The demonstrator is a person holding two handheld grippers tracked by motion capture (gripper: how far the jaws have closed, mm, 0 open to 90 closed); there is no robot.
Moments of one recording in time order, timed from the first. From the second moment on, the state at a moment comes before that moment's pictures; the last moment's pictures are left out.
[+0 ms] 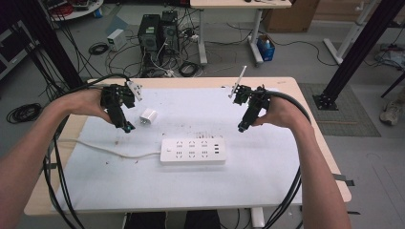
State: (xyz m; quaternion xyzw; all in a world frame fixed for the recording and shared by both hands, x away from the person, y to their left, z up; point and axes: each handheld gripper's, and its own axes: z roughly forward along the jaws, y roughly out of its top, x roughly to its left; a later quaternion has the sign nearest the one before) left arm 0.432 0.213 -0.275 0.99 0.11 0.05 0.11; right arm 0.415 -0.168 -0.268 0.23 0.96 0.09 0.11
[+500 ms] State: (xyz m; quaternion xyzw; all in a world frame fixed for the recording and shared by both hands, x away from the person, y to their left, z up) left arm 0.465 0.232 -0.321 0.93 0.32 0.08 0.17; right arm 0.417 -0.177 -0.272 0.28 0.95 0.10 0.11
